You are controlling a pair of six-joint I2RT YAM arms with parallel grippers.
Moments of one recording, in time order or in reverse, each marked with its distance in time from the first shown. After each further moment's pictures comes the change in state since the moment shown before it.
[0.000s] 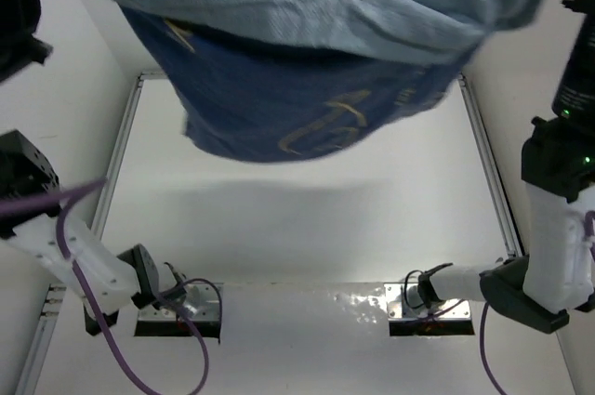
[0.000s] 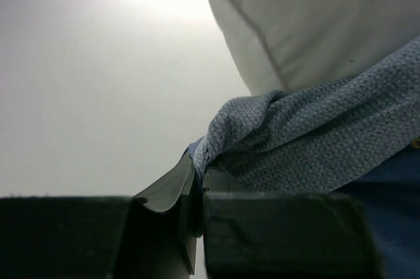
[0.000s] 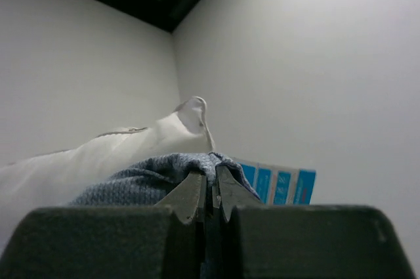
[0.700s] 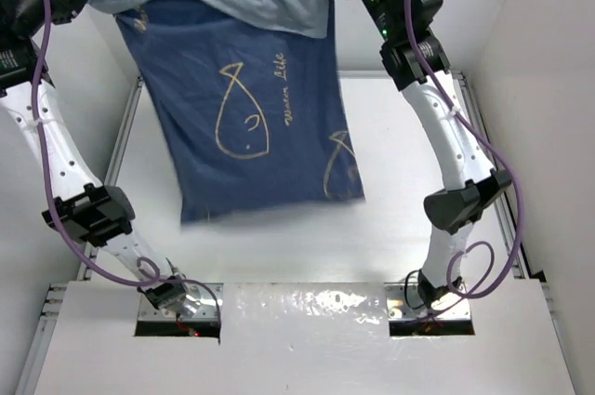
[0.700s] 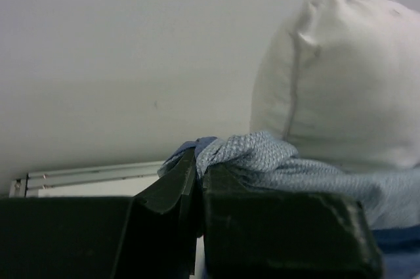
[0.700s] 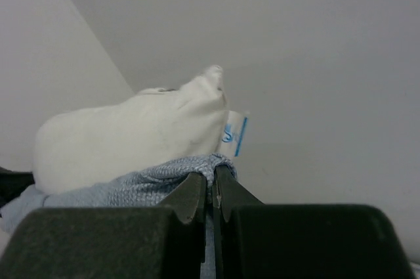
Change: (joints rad) left arm -0.022 0.357 -0.238 -0.689 0.068 0.126; right arm 0.028 0.547 0.118 -0.328 -0.035 0.075
